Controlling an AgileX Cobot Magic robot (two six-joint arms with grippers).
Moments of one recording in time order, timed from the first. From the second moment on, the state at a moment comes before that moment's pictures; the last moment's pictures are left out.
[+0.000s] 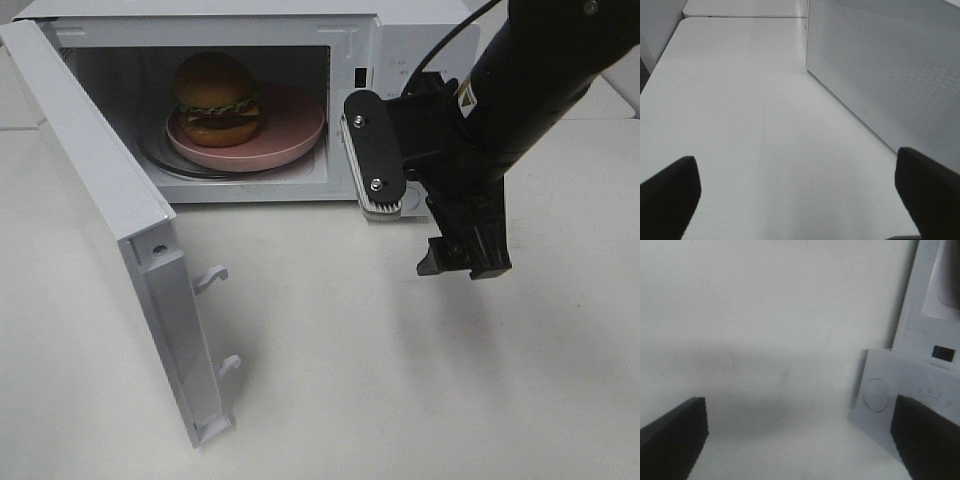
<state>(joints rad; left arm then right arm) 0.04 0.00 -0.52 -0.08 1.09 0.05 0.62 1.59 -1.08 -0.15 0.64 -1.04</state>
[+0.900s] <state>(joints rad) 0.04 0.00 -0.52 -0.08 1.09 0.05 0.69 1.84 -1.39 -0.22 0.57 -1.01</state>
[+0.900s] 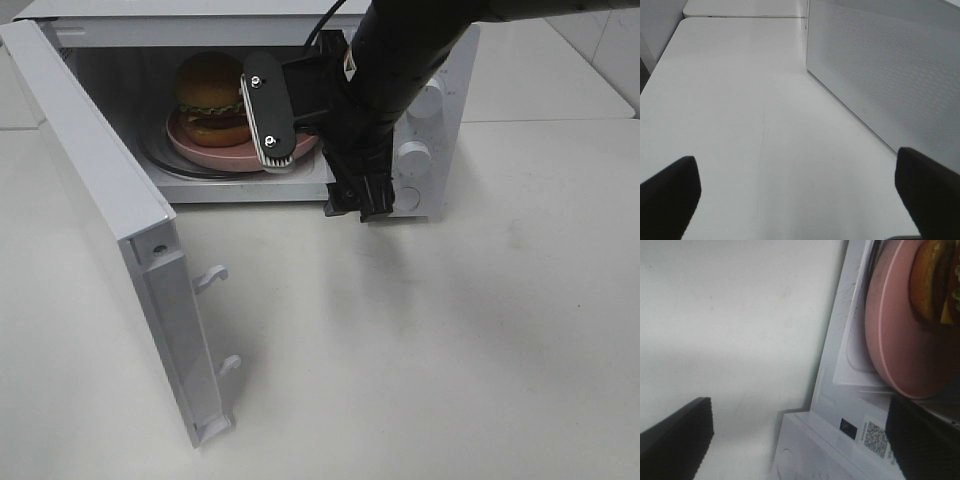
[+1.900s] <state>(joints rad) 0.04 0.00 -0.52 -0.08 1.09 0.05 0.70 2.19 -1.78 -0.21 0.60 -0.94</state>
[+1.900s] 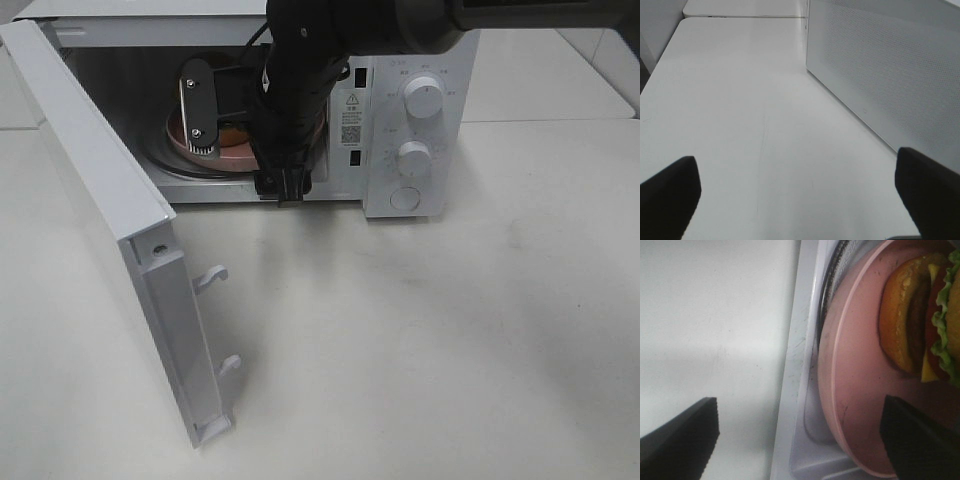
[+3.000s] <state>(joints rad) 0.04 0.00 -0.52 -0.08 1.09 0.05 0.68 2.49 -2.10 -0.21 0.63 -0.89</state>
